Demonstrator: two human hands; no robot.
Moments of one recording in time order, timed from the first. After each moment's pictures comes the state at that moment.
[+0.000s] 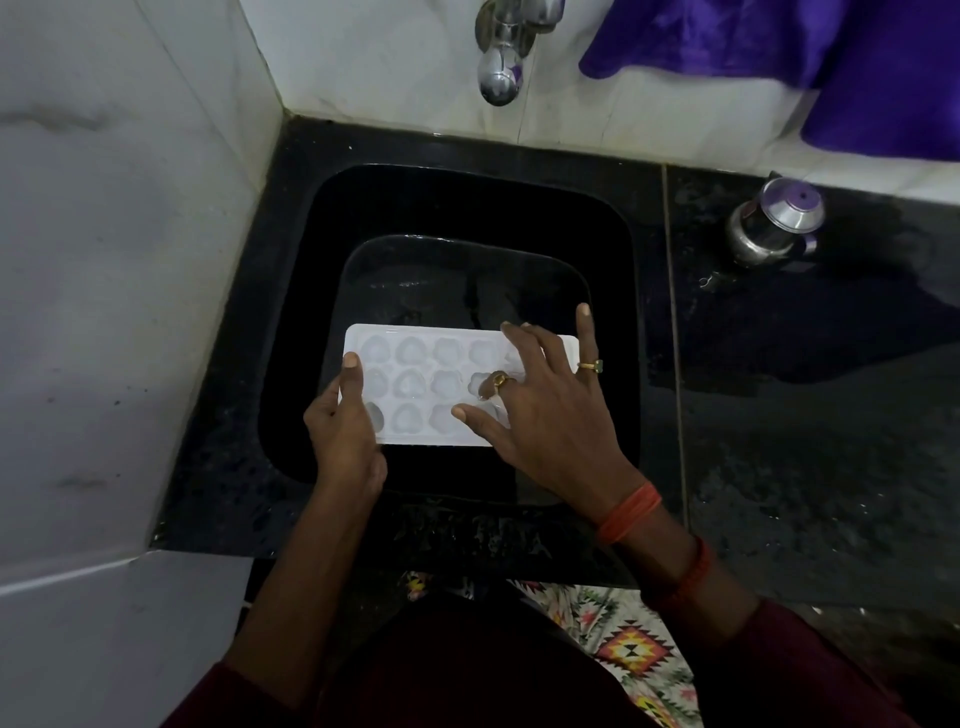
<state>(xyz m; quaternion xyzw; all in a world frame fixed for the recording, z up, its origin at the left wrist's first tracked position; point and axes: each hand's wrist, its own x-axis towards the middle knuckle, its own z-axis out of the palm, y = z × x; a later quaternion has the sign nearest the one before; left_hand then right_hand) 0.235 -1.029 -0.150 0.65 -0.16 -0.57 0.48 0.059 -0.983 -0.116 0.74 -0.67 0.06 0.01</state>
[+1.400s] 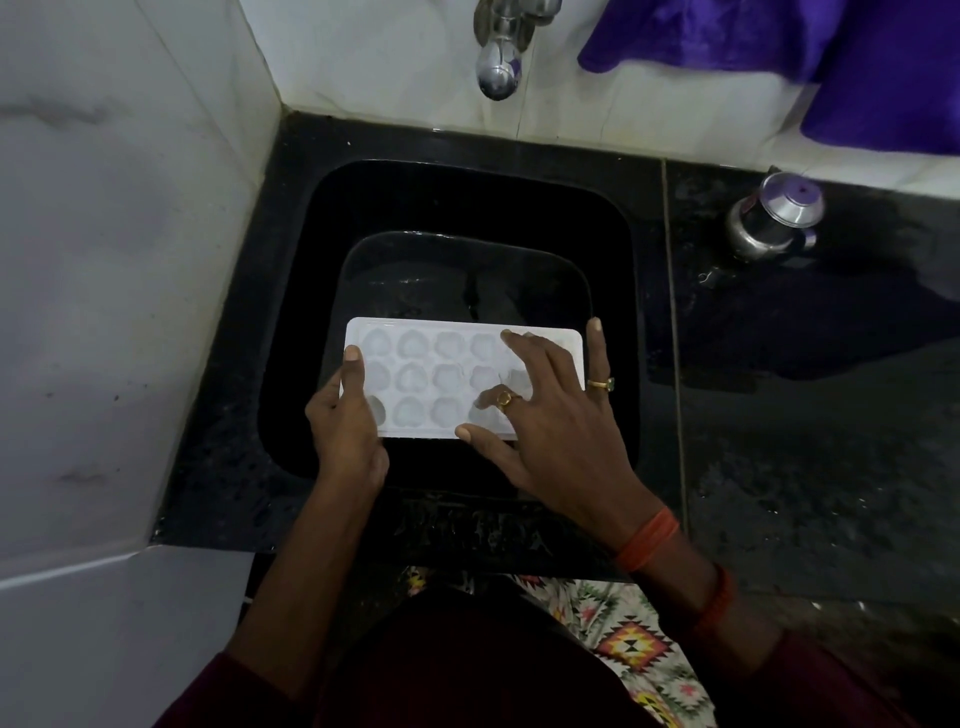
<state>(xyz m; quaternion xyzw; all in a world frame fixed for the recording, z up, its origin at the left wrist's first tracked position) 0.234 -1.029 -0.150 0.65 -0.15 -0.57 0.48 0.059 -0.962 -0.109 0.75 -0.66 0.07 0.00</state>
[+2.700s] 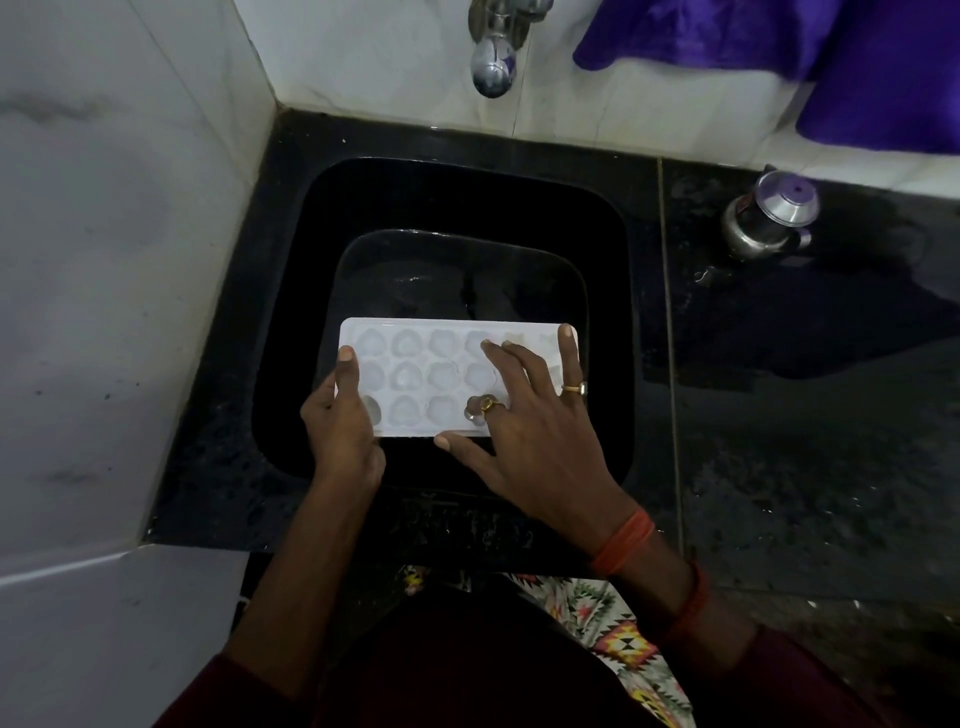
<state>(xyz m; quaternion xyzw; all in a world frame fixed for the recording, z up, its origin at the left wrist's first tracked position) 0.230 -1.029 -0.153 0.66 -0.14 -0.56 0.48 0.072 -0.961 -0.106 0.75 -0.66 0.01 -0.04</state>
